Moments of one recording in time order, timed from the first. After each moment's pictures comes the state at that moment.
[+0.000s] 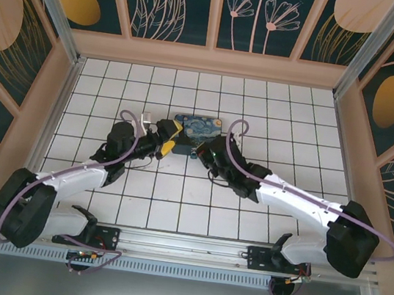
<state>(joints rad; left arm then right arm) -0.47 1.24 0.46 0.57 0.45 -1.37 0.96 1.32 0.81 -0.10 0.20 1.42</state>
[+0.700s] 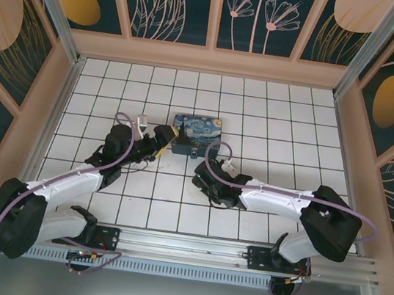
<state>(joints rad) -0.47 1.16 0.44 0.43 0.38 -1.23 1.04 1.47 0.74 -0.30 0.22 1.41</state>
